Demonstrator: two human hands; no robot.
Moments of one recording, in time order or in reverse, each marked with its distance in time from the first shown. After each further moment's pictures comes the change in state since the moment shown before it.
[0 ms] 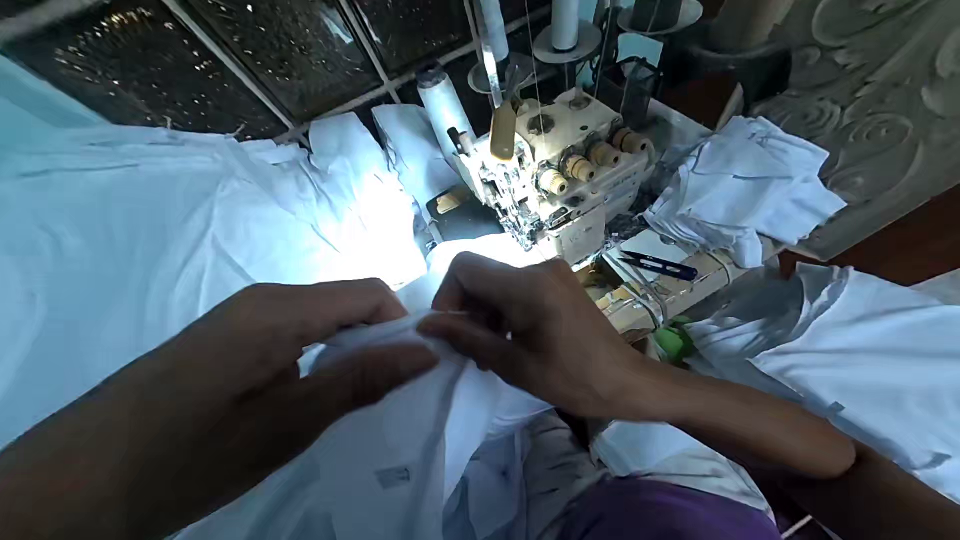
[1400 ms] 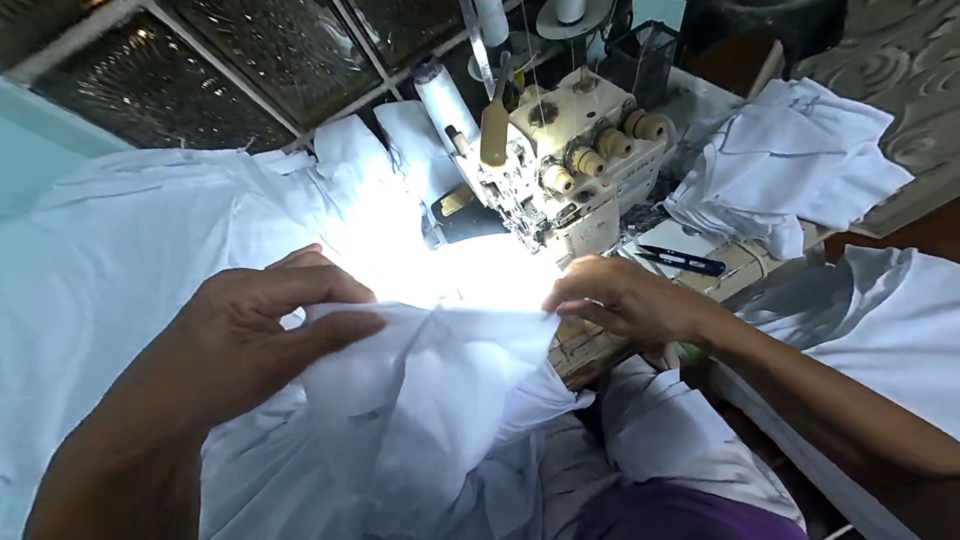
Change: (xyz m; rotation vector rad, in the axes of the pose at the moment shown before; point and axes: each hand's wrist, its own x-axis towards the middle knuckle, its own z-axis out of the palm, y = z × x) left_hand 0.011 -0.068 -0.002 -0.081 0.129 0.013; right_hand -0.043 0.123 -0.057 -0.215 -0.281 -0.160
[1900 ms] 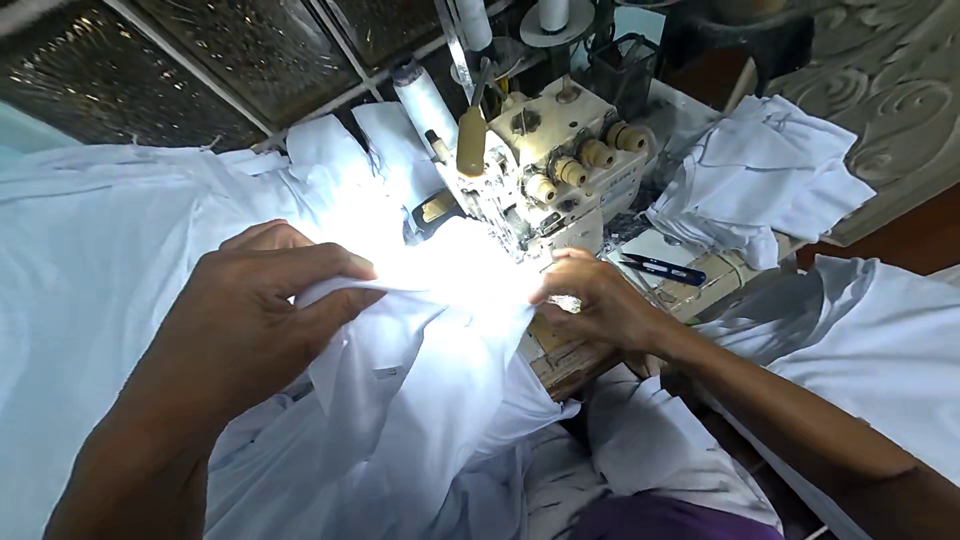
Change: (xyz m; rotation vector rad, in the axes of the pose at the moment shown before) left_hand 0.022 -0.001 0.019 0.298 0.119 0.002; right_hand 0.001 0.009 0.017 -0.070 0.211 0.091
